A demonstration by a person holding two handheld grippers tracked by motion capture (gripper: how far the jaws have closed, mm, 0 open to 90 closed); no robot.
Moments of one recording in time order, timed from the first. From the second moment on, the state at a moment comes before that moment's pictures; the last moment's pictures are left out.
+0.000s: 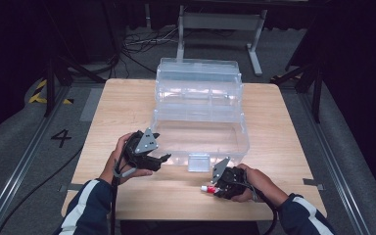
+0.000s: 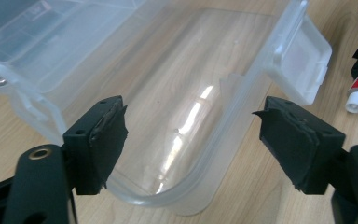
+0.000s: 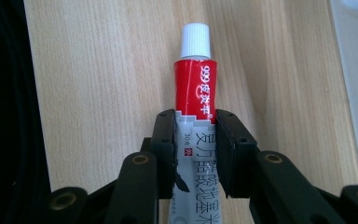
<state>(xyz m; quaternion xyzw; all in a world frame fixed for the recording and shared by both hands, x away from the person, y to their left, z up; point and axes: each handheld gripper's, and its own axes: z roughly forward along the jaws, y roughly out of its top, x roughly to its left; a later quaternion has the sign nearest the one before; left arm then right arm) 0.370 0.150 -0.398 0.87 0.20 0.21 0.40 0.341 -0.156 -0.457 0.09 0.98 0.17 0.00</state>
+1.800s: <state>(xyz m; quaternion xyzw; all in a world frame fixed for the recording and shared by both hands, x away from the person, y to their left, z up) 0.365 0.229 -0.498 0.89 0.28 0.09 0.35 0.344 -0.170 -0.456 0.10 0.98 0.16 0.00</state>
